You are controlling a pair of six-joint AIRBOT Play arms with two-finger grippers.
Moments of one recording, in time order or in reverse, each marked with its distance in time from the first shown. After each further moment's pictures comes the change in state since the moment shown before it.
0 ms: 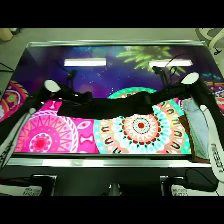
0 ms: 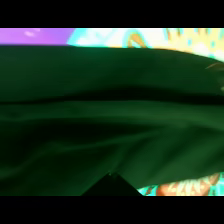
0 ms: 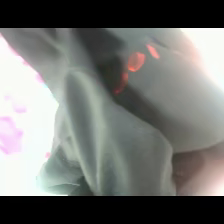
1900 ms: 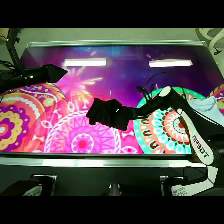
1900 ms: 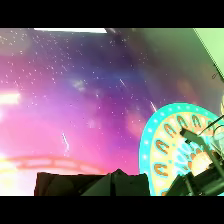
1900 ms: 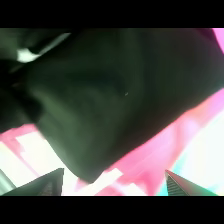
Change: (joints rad) left arm 0.219 0.489 -0.008 -0.055 0.022 0.234; right arm 0.151 -0.217 -0.120 -0.041 -0.121 0.115
